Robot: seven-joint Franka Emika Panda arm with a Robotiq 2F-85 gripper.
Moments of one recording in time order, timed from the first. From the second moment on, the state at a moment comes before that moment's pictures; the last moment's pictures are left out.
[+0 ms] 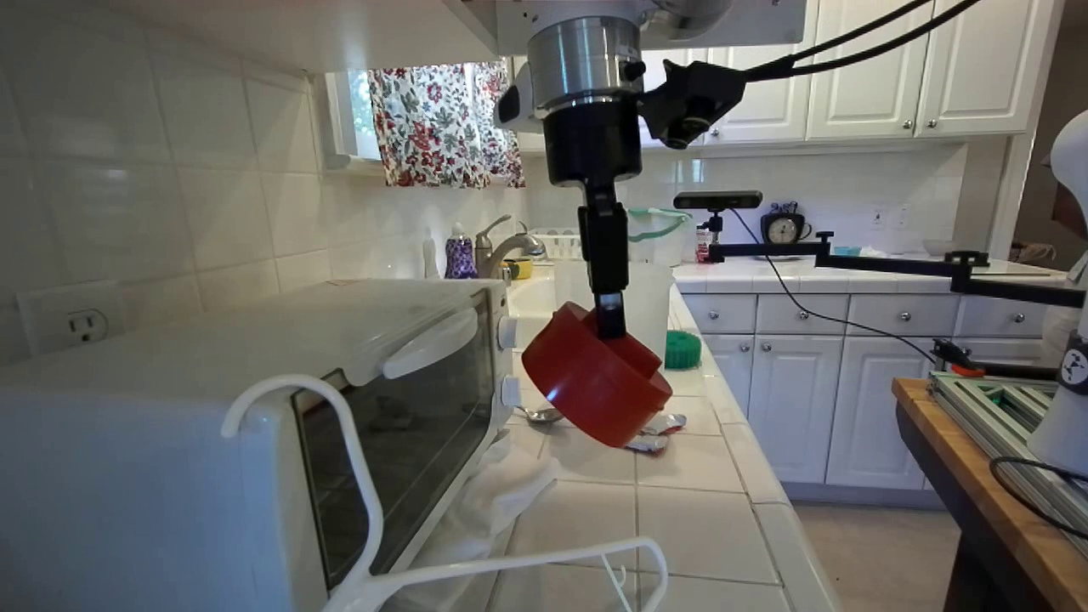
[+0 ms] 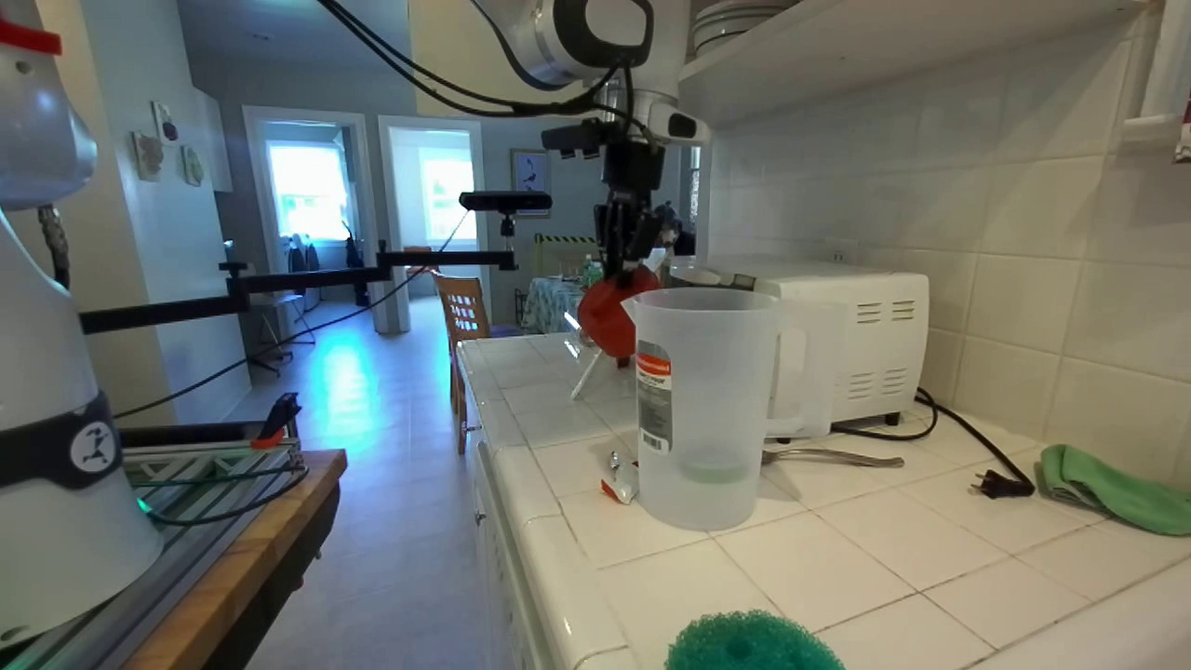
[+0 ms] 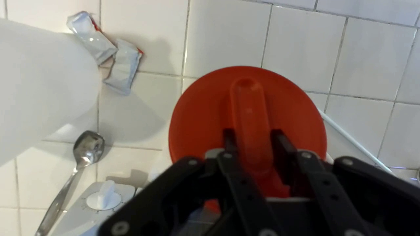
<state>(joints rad) 0.21 0.14 0.19 -2.06 0.07 2.13 0.03</state>
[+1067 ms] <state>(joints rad) 0.21 0.24 0.19 -2.06 0.03 2.20 0.05</state>
